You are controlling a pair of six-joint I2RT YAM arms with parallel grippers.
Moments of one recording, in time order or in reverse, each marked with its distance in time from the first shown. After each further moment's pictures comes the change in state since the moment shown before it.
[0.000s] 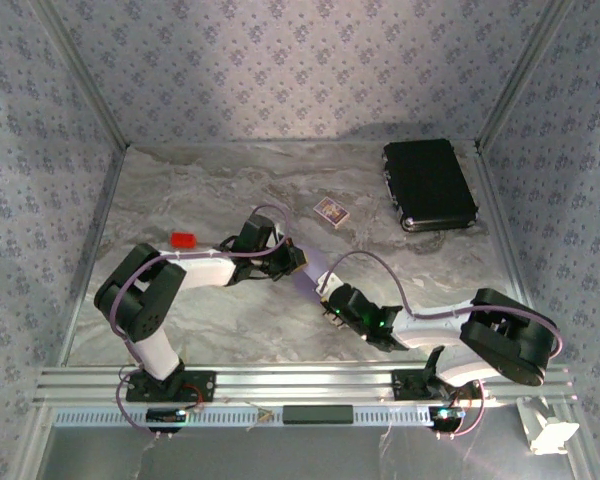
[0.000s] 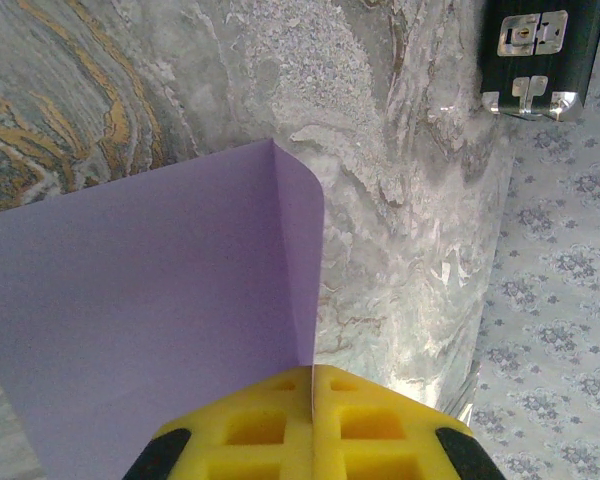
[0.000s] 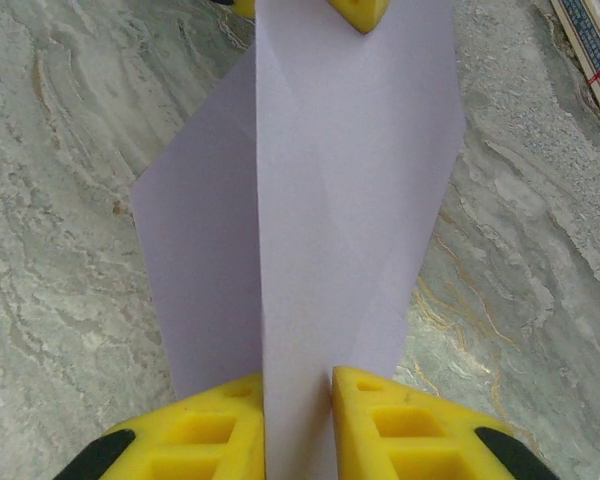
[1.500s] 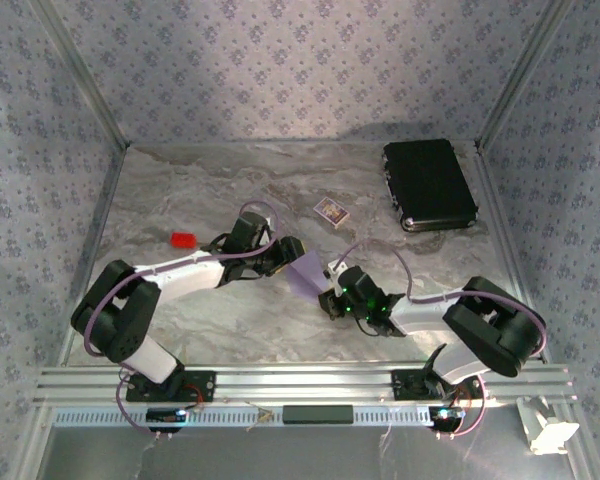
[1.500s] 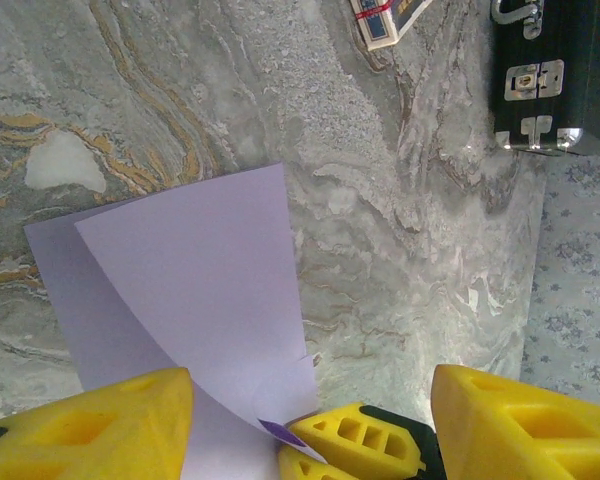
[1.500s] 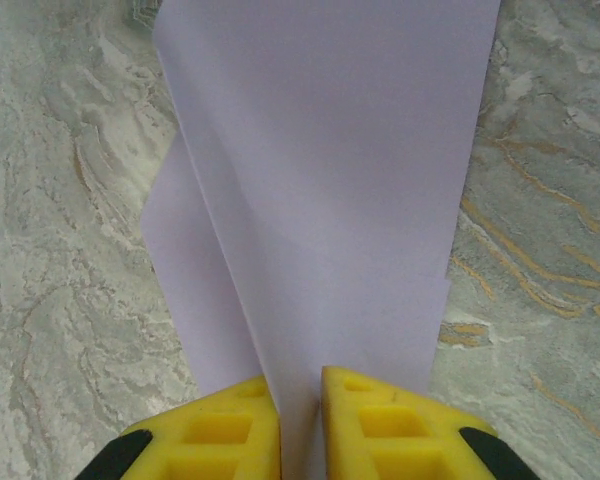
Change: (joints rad) left arm 0.002 -0.157 -0.002 -0.187 -0.150 0.079; right arm -0.192 0.090 0.020 0.074 -0.404 0.315
